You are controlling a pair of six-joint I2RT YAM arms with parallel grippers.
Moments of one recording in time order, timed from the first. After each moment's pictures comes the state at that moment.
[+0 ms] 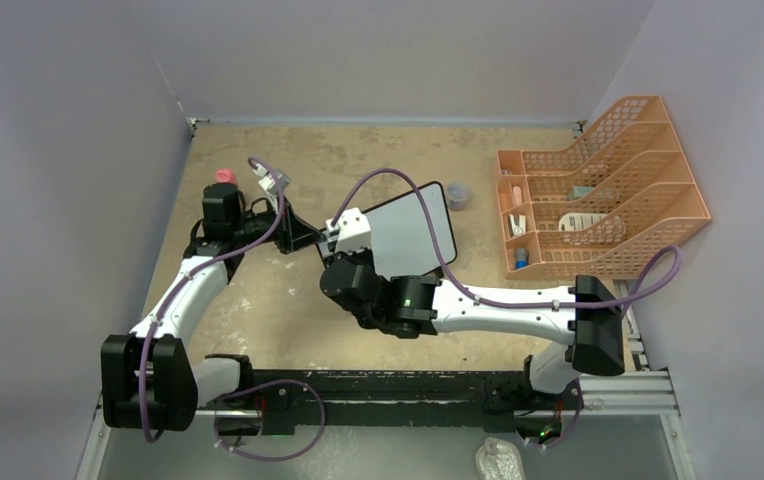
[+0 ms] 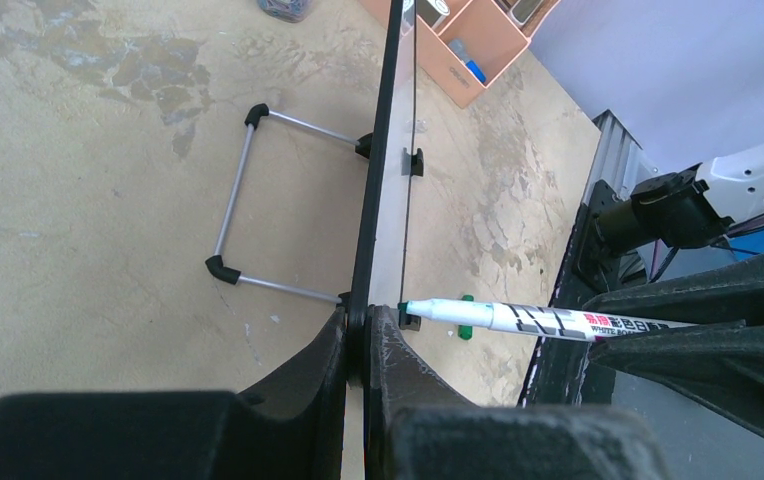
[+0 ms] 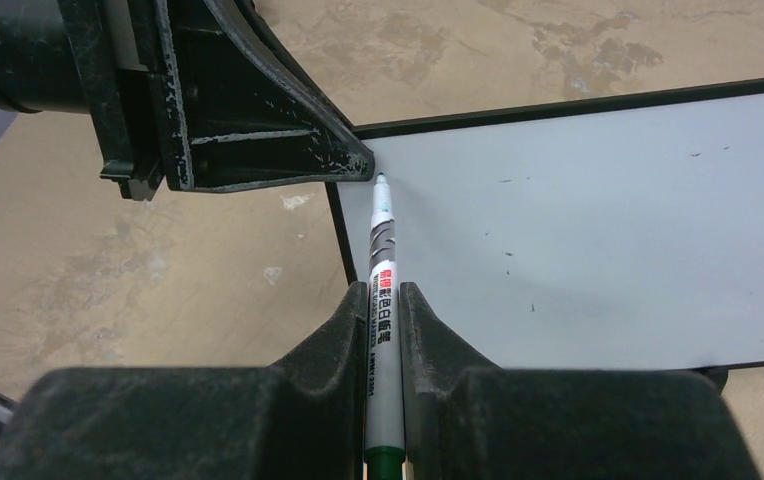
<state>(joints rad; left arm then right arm) -0.04 1.18 0.72 -0.01 1.05 -0.13 1.35 1.58 1.30 -0.25 0.87 0.50</state>
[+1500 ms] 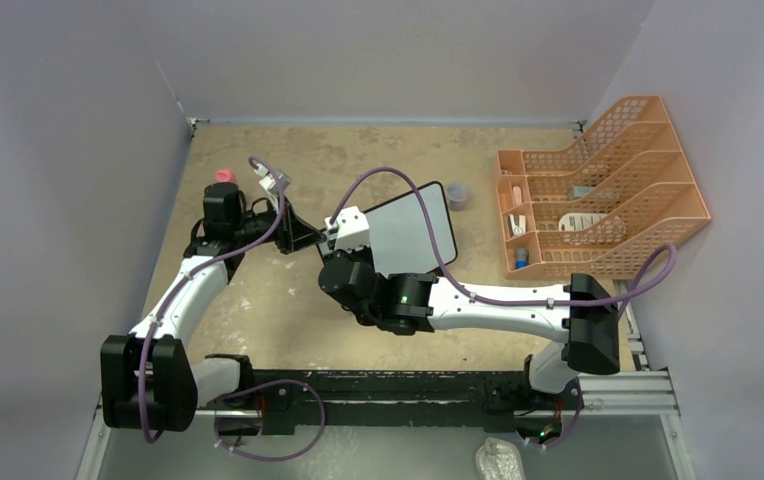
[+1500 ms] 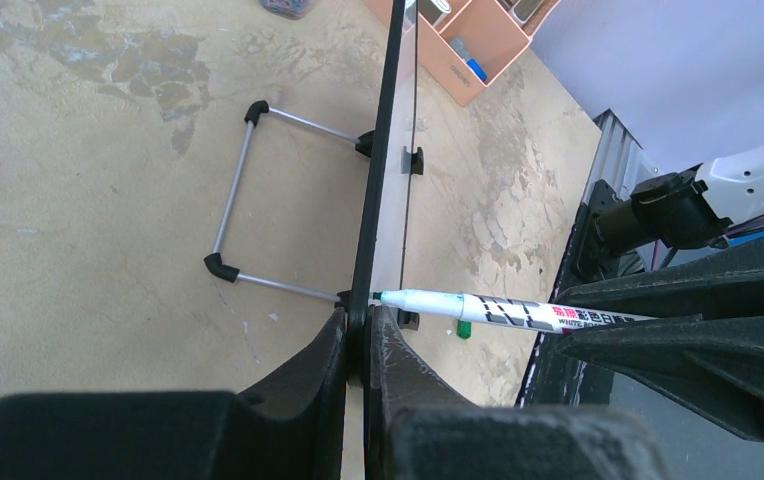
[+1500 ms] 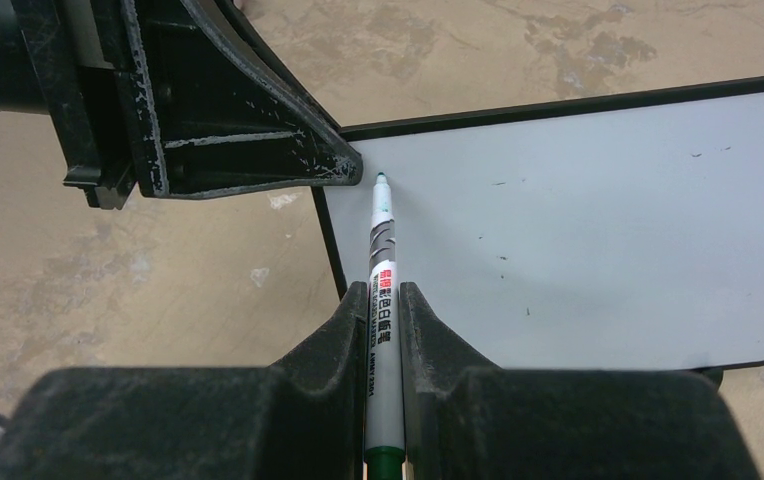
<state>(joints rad) -0.05 1.18 0.72 -0.03 1.04 -0.13 1.33 1.60 1.31 -0.26 0.86 0.50</state>
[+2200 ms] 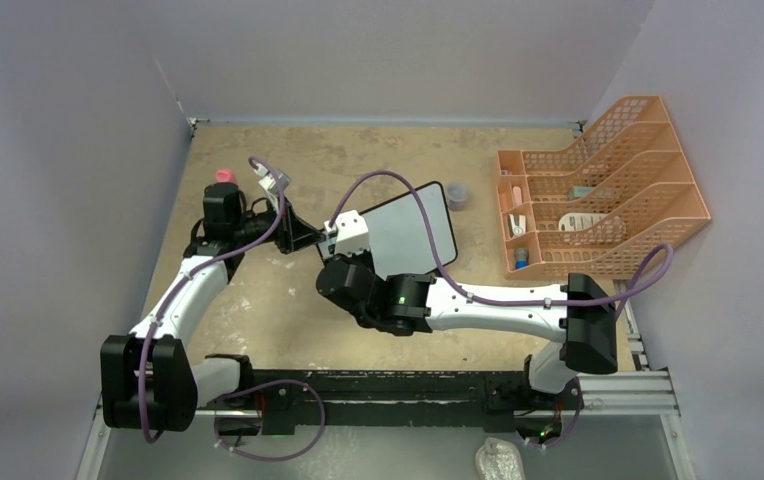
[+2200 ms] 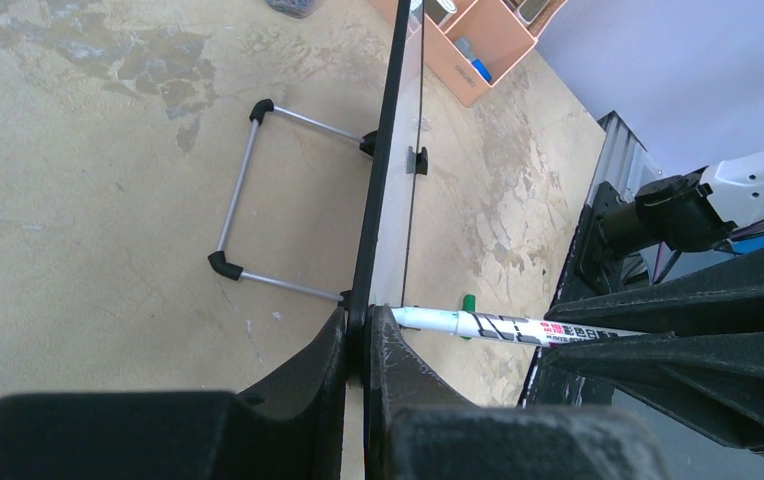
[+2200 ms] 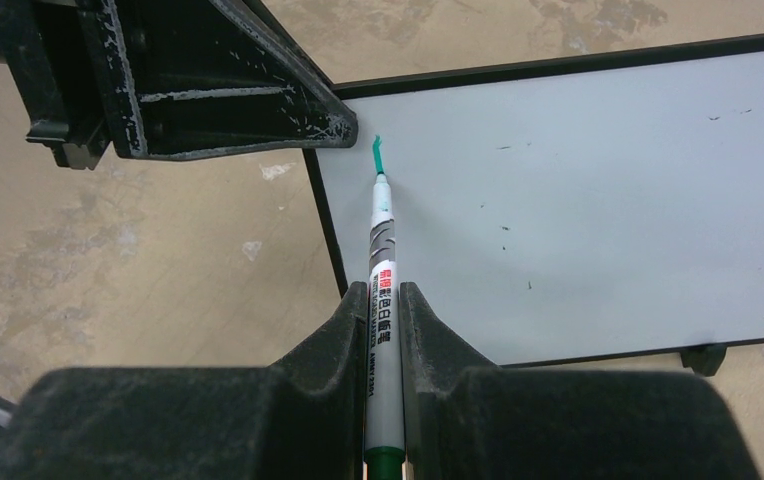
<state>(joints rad) -0.05 1.18 0.72 -0.03 1.03 -0.13 1.33 1.62 1.31 -0.33 0.84 0.55</state>
